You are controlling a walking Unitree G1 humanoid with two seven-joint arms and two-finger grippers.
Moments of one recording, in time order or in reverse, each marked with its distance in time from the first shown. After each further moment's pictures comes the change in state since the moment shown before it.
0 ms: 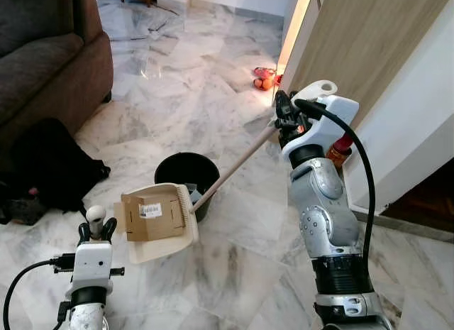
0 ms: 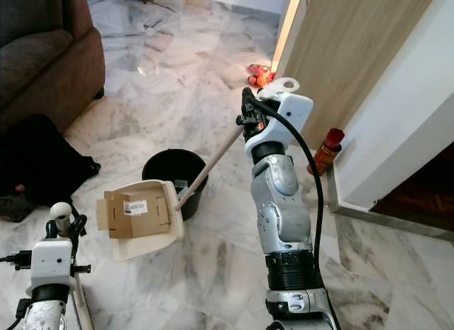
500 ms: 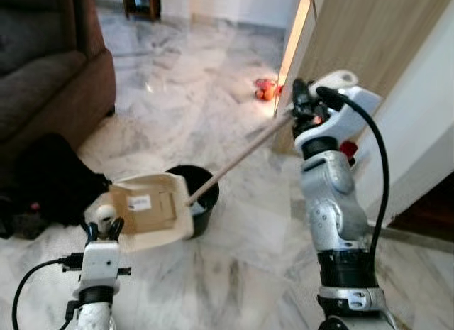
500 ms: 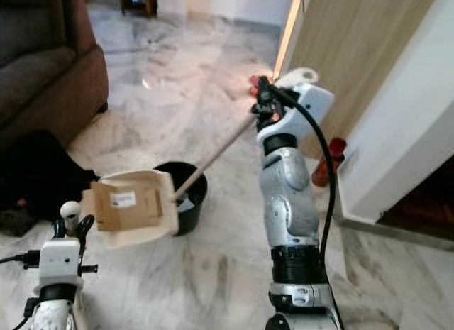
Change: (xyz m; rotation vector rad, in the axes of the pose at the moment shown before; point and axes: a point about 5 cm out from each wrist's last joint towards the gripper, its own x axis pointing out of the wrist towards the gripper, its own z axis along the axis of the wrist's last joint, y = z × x) left arm -0.003 -0.003 -0.001 0.008 0.005 -0.006; right arm 0.004 -0.001 0.014 0.024 -0.076 -0.022
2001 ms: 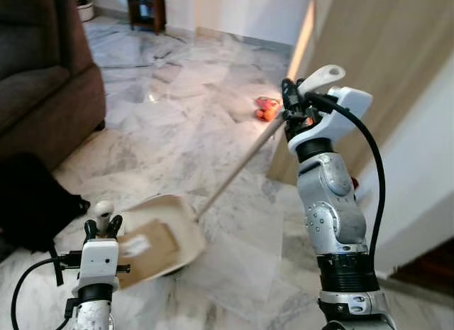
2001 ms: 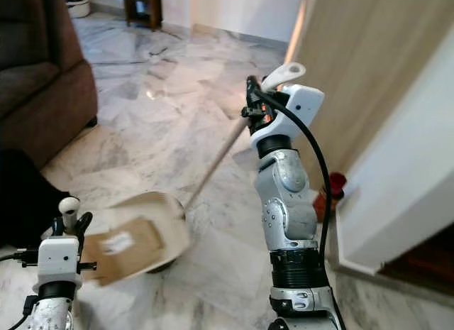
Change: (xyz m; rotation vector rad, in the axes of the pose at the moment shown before) left arm 0.002 0.000 0.001 -0.016 -0.006 0.018; right arm -0.003 0.018 -0.004 -0.046 0.020 0.119
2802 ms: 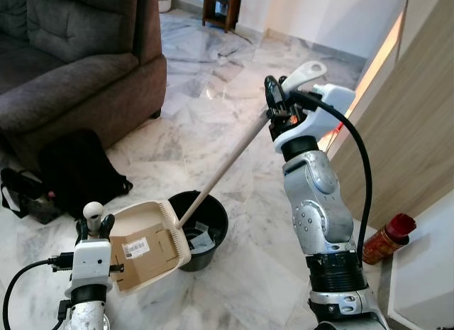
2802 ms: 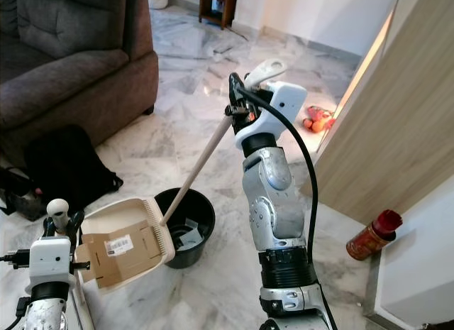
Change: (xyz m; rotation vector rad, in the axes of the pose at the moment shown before) left arm 0.001 0.005 0.001 0.004 -0.017 0.023; right arm 0.003 0.011 0.000 0.064 -0.002 0.029
